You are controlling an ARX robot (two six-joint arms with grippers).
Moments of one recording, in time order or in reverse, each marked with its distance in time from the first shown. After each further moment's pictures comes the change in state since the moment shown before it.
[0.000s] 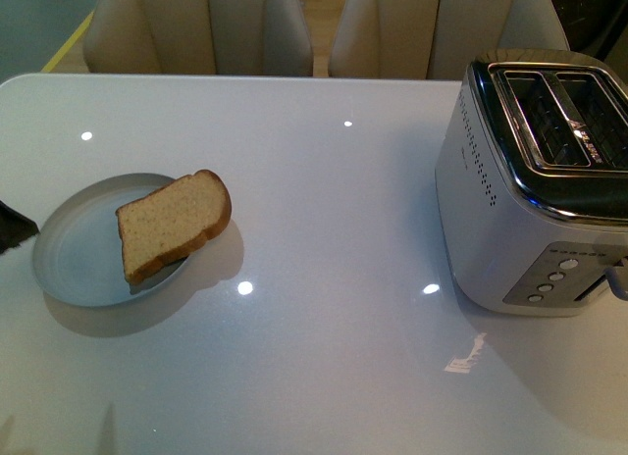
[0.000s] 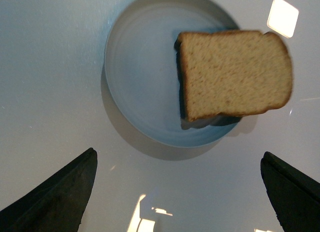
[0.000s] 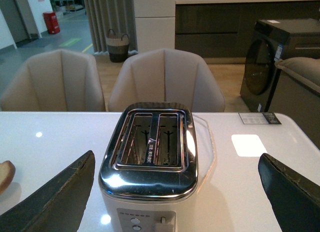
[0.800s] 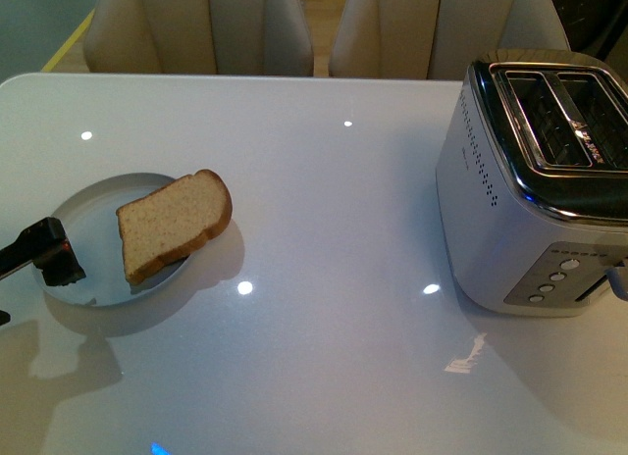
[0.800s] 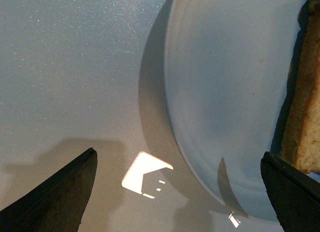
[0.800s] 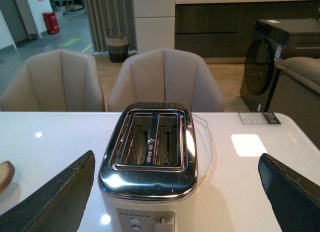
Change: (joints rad) left arm 0.047 0.534 0.325 -0.014 -0.010 -0.063; right arm 0.000 0.000 0.000 0.000 0.000 0.000
